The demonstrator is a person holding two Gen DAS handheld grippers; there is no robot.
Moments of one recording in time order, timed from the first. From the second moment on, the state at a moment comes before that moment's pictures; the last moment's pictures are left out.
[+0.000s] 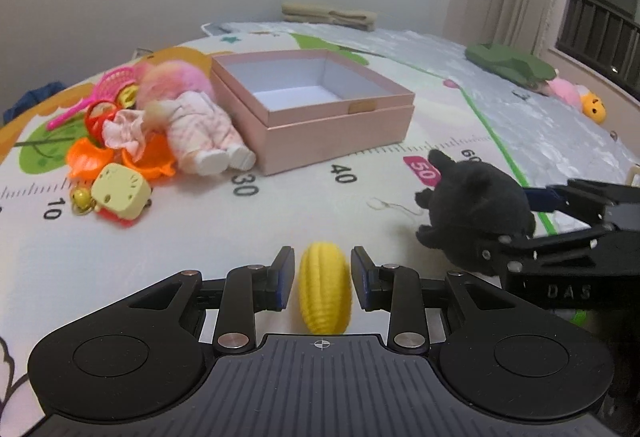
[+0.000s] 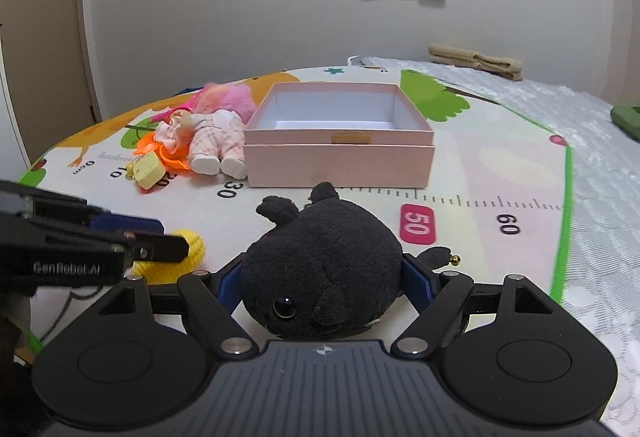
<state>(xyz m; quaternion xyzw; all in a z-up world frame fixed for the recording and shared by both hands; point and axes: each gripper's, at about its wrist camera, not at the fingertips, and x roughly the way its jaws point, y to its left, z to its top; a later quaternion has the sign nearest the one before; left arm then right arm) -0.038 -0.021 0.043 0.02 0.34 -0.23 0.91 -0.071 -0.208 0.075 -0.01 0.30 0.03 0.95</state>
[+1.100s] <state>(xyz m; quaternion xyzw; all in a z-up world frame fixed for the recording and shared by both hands) -0.043 0.004 0.023 0.11 0.35 -0.19 0.91 -0.090 -0.209 0.061 -0.02 0.31 0.04 0.95</state>
